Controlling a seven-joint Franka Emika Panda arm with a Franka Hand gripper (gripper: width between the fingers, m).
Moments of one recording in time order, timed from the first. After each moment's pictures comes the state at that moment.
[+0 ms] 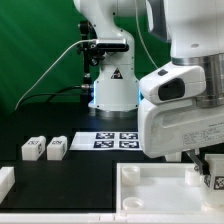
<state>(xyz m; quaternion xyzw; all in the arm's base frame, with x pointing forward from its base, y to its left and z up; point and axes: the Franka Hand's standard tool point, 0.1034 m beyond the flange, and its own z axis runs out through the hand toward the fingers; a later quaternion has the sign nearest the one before) 0.625 0.123 0.079 -0.99 -0.04 0.00 0.09</state>
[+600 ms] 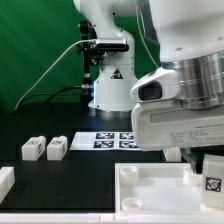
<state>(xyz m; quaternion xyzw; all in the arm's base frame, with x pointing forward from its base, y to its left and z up) 0.627 0.119 0.076 -0.96 0.25 0.03 0.13</state>
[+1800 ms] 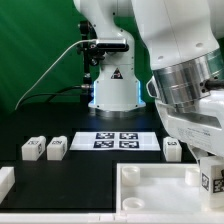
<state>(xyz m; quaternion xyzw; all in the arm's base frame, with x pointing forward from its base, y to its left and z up) 0.623 0.125 0.073 -0.82 0.55 0.06 0.14</state>
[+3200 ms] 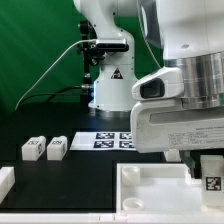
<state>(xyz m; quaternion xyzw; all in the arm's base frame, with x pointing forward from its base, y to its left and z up) 0.638 0.111 0.075 -0.98 0.16 -0.02 0.09</state>
